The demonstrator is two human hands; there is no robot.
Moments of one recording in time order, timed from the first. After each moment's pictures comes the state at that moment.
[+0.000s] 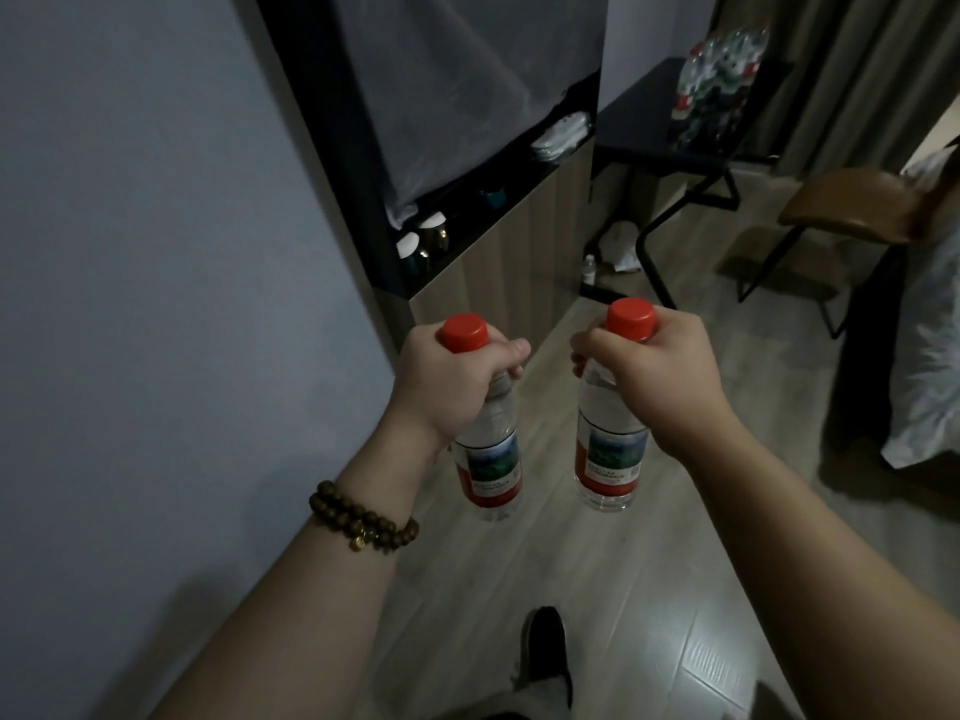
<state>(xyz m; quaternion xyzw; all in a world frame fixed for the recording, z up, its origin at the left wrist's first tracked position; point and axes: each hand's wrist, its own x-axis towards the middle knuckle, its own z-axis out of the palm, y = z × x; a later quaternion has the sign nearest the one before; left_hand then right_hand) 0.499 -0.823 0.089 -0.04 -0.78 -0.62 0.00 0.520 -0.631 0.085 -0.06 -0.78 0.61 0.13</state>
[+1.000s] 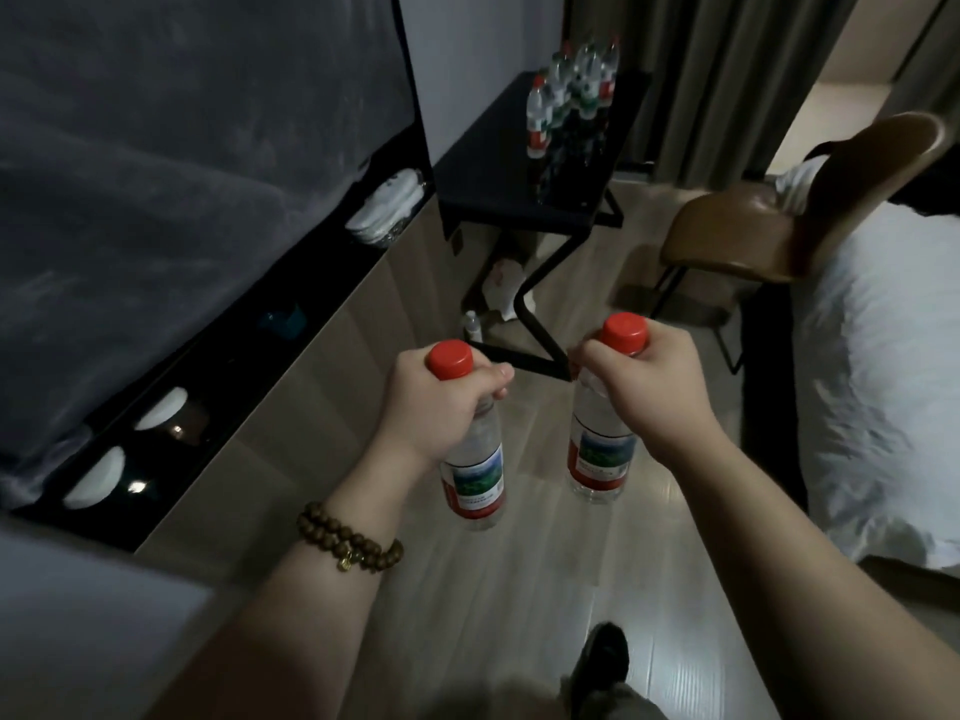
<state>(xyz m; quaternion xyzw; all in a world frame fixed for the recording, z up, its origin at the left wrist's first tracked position) 0.068 -0.466 0.054 -0.07 -0.77 -0.63 -0.06 0.119 -0.277 0.047 -0.19 -0.78 0.57 0.19</state>
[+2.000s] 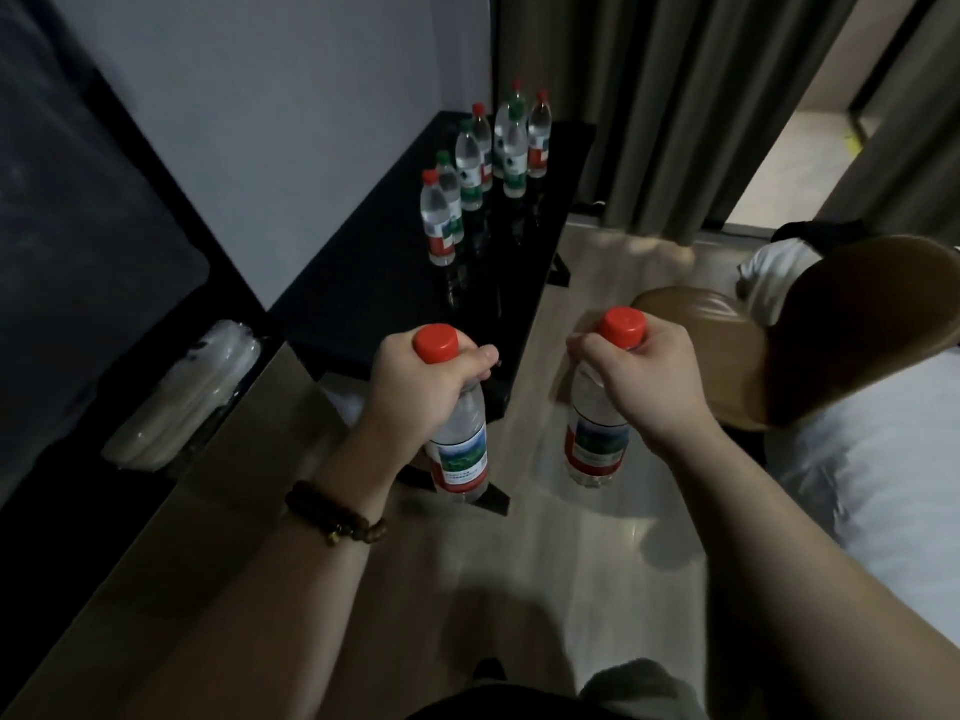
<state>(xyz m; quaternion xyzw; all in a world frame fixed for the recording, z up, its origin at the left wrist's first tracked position) -0.433 -0.088 0.061 -0.09 -0.76 -0.63 -0.10 -0.356 0.110 0.061 -0.20 -0.77 0.57 0.21</state>
